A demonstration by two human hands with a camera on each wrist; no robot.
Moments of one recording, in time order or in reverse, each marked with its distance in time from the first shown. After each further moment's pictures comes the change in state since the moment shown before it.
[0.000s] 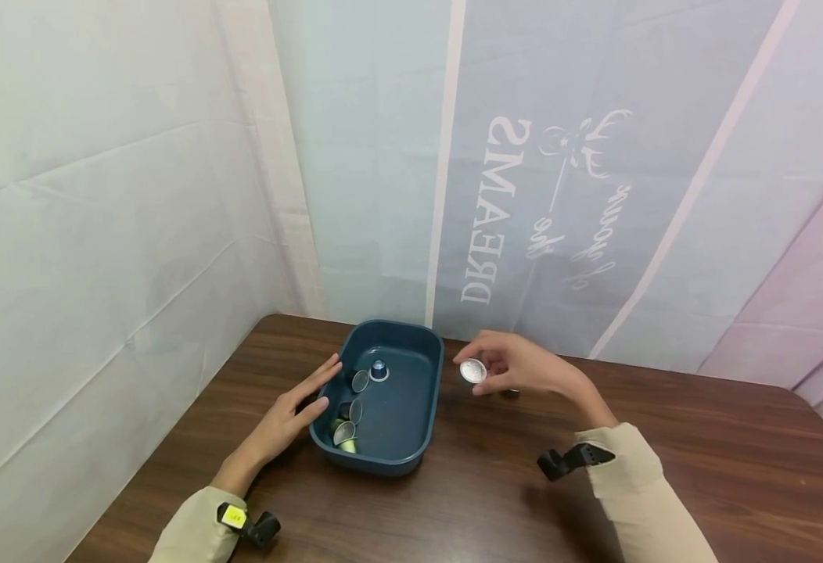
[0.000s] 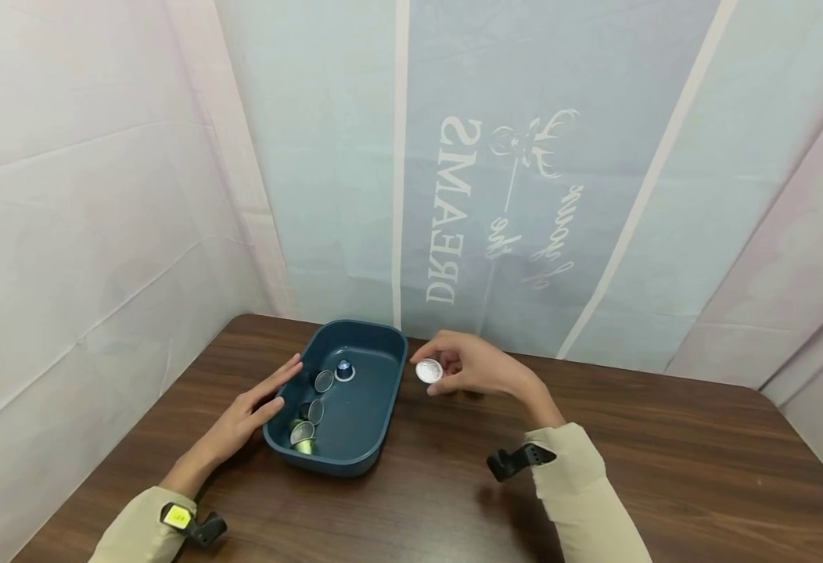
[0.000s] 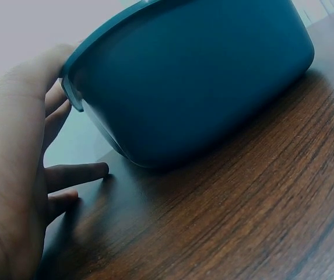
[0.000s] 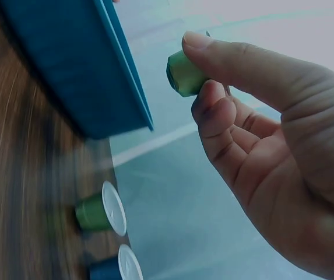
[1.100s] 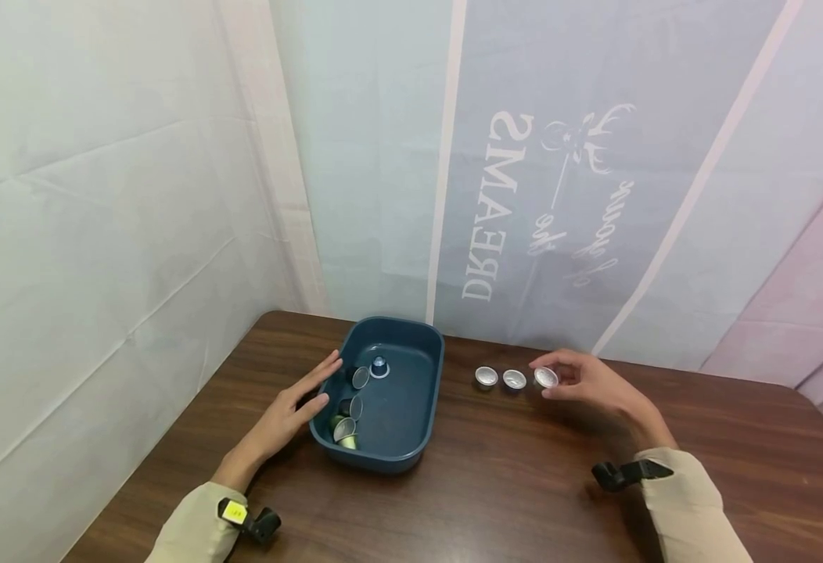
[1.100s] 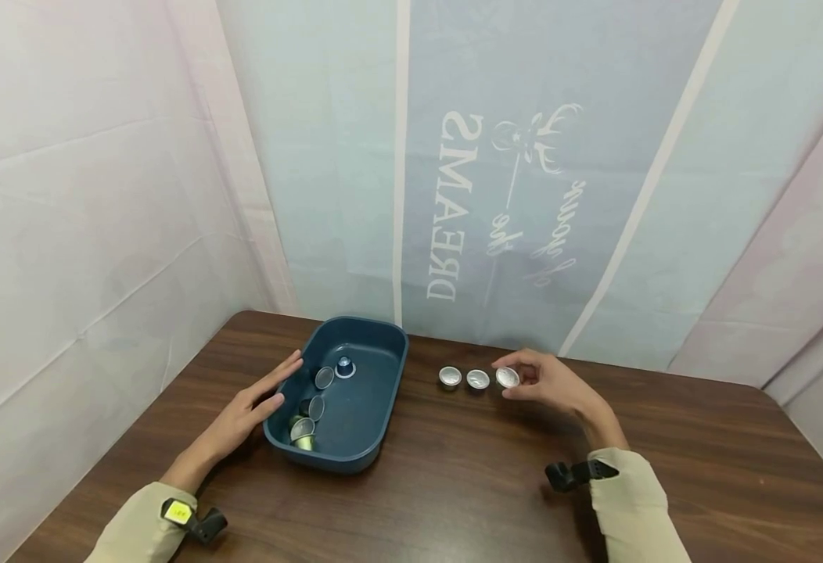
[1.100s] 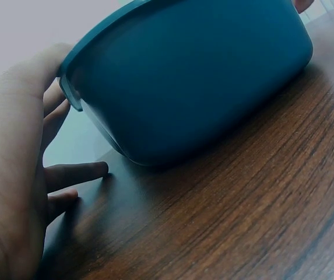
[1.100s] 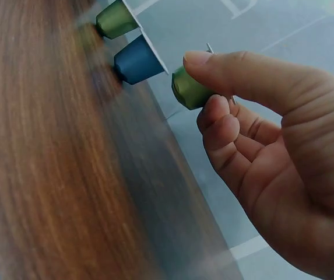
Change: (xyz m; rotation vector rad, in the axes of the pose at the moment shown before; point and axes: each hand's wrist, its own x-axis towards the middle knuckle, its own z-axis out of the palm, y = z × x) left_hand 0.000 -0.001 0.000 -0.006 -0.005 0.018; right_hand -0.092 0.088 -0.018 0.071 0.244 0.233
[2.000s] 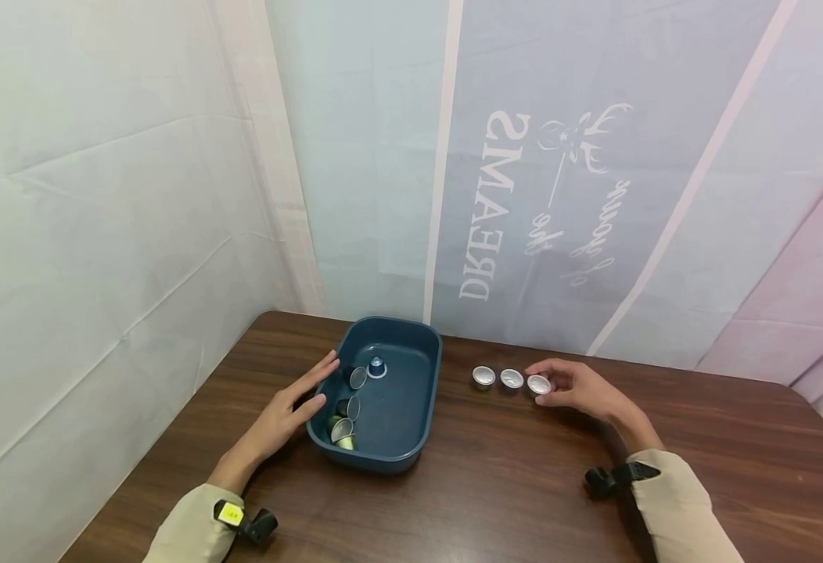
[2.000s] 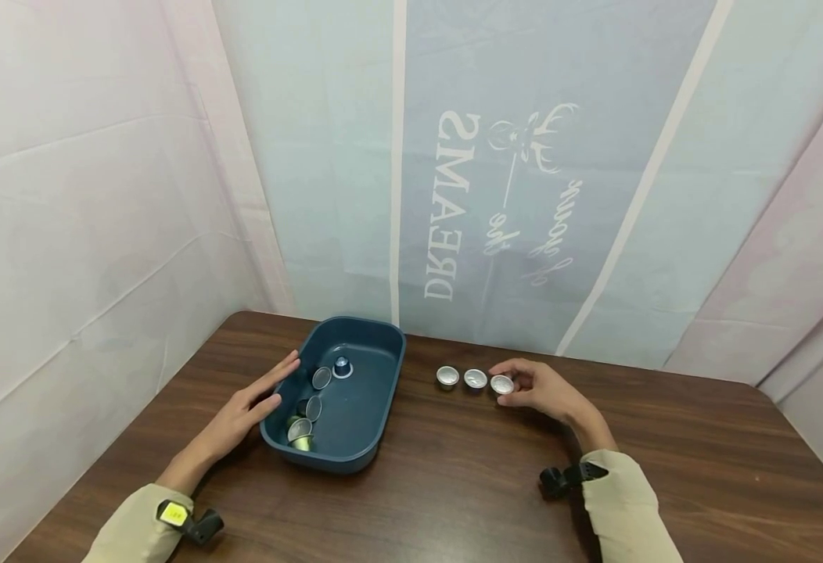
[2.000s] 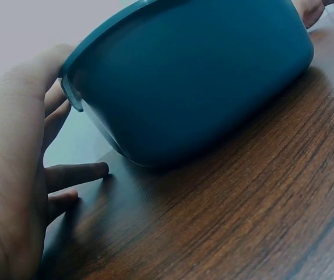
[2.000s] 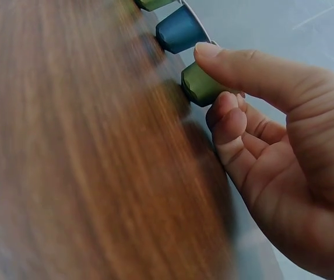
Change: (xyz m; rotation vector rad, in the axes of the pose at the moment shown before) left_hand -0.003 -0.040 0.005 0.022 0.016 -0.007; right_hand 0.000 0.019 0.012 0.050 0.007 0.044
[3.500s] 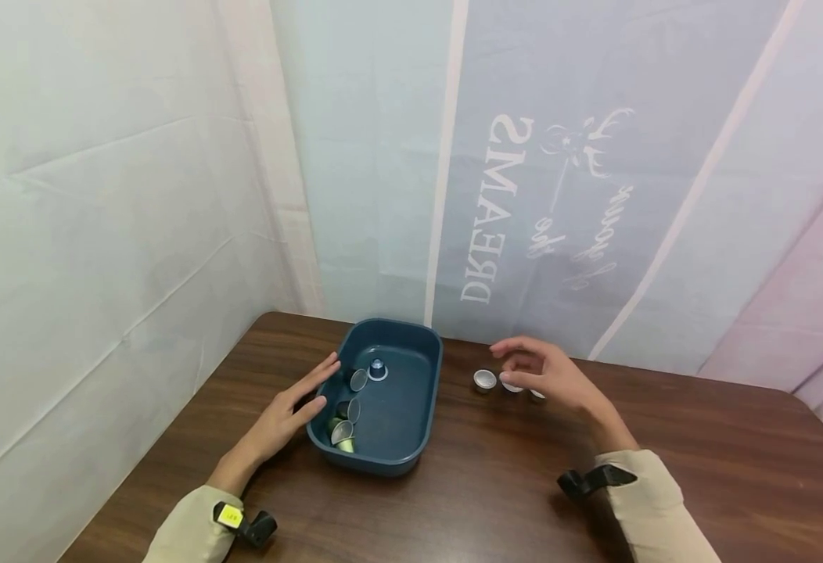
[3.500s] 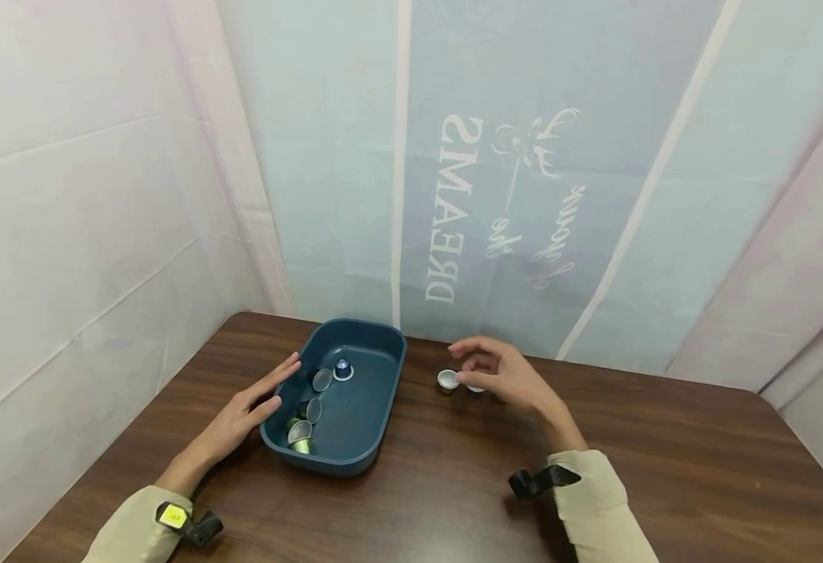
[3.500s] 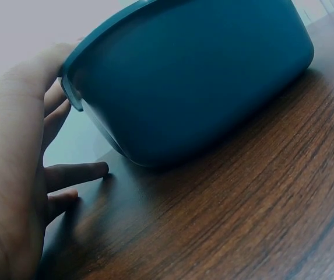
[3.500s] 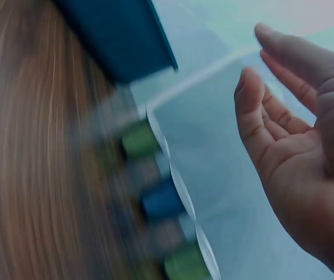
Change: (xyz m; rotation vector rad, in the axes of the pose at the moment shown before) left_hand 0.001 0.001 0.001 0.002 -0.005 -0.006; right_hand 0.027 -0.076 0.029 0.129 0.013 -0.159
